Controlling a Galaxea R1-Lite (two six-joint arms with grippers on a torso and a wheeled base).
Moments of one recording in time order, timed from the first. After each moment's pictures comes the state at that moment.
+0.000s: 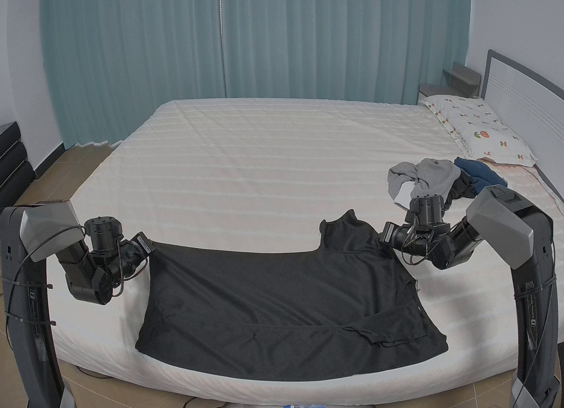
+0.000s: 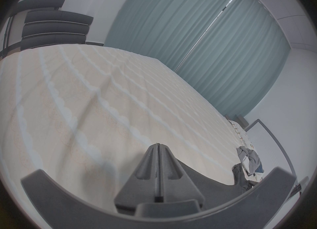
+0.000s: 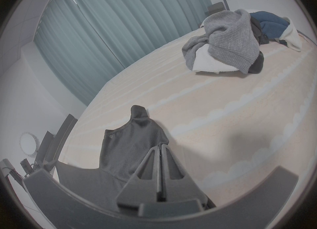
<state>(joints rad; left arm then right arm) 0.08 2.40 -0.83 -1.16 -0.12 -0.63 0.18 2.55 -1.36 -0.66 0.12 0.50</state>
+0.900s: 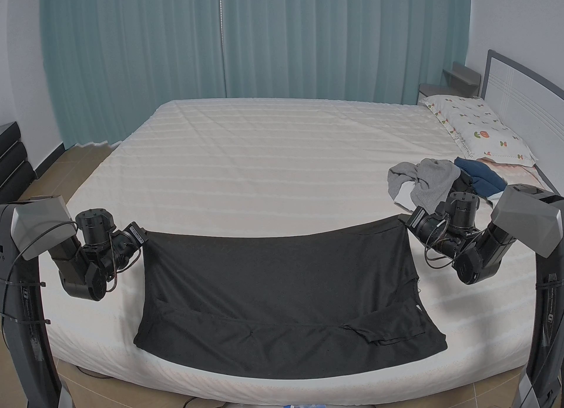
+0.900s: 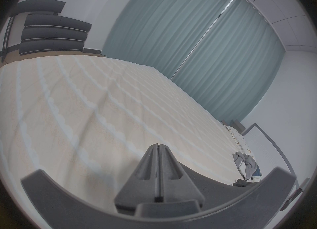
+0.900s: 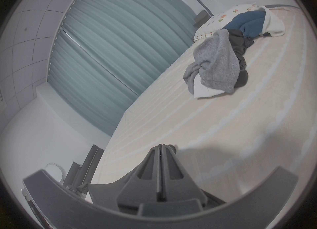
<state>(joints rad) 0.10 2.35 -0.82 -1.20 -0.13 -0.62 0.10 2.39 -0.99 -1.15 0.20 0.76</state>
